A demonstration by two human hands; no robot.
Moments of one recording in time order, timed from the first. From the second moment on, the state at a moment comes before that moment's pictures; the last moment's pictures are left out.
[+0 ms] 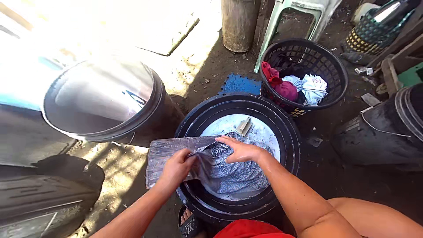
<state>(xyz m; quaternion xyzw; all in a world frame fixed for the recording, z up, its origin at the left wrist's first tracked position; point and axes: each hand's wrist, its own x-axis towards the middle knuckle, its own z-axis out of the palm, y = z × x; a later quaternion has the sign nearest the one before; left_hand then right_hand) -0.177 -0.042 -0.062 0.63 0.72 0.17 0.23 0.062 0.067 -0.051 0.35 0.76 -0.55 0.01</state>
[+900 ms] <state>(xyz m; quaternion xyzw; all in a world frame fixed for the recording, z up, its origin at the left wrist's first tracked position) 0.034 0.008 -0.040 0.12 0.53 0.56 0.63 0.108 0.066 -0.084 0.38 0.74 -0.26 -0.49</state>
